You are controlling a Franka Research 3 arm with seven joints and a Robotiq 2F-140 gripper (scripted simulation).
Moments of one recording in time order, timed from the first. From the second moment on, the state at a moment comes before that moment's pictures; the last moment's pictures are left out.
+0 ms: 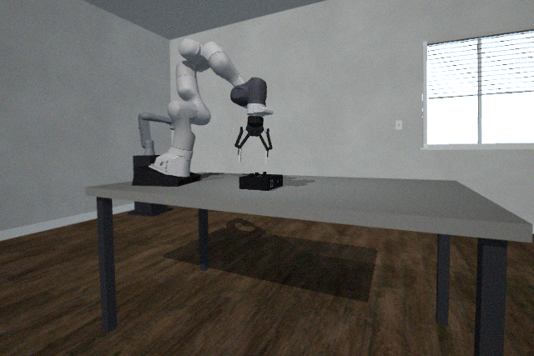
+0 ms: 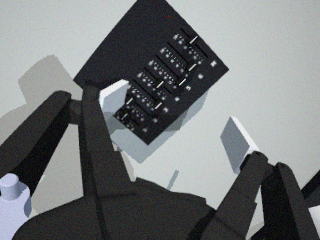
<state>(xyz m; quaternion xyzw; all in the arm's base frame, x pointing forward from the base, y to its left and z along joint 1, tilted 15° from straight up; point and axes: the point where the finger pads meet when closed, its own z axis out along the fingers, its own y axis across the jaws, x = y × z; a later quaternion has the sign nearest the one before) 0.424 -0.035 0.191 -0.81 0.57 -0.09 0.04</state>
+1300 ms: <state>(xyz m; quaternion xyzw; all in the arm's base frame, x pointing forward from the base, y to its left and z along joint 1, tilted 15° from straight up) 0.426 -0.037 0.191 -0.98 0.11 -0.13 0.03</state>
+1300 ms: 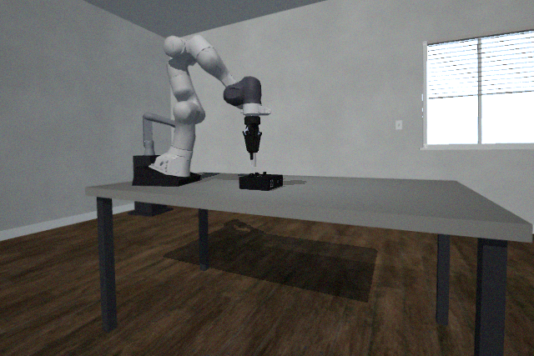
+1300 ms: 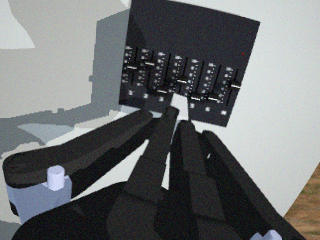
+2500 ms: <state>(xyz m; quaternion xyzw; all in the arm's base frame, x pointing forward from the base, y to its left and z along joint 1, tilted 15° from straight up) 0.430 -0.038 0.174 -0.99 0.06 -0.13 0.03</state>
